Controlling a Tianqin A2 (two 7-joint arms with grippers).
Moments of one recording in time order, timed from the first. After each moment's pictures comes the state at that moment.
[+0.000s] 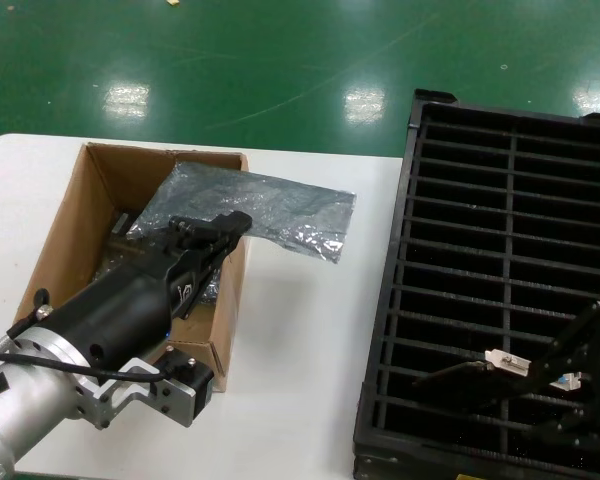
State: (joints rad) left arm -0.18 -0.63 1.75 -1.95 -0.92 0.42 0.39; right arm 1.18 0.93 -2.30 1.76 1.50 -1.57 0.57
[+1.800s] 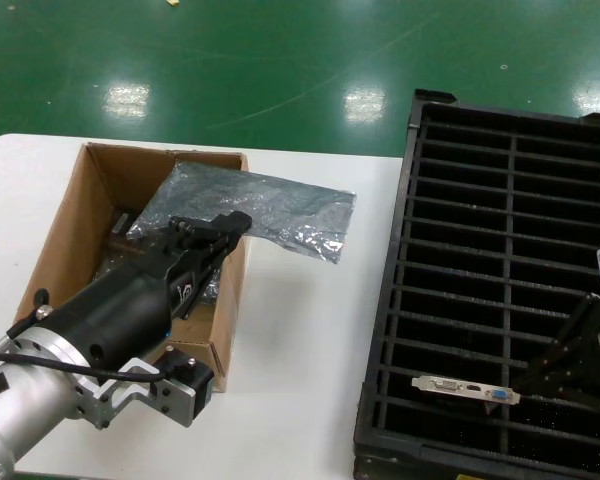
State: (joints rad) left arm -0.18 -0.63 1.75 -1.95 -0.92 0.42 0.39; right arm 1.14 0.82 -2.24 1.49 1.45 -1.57 0.52
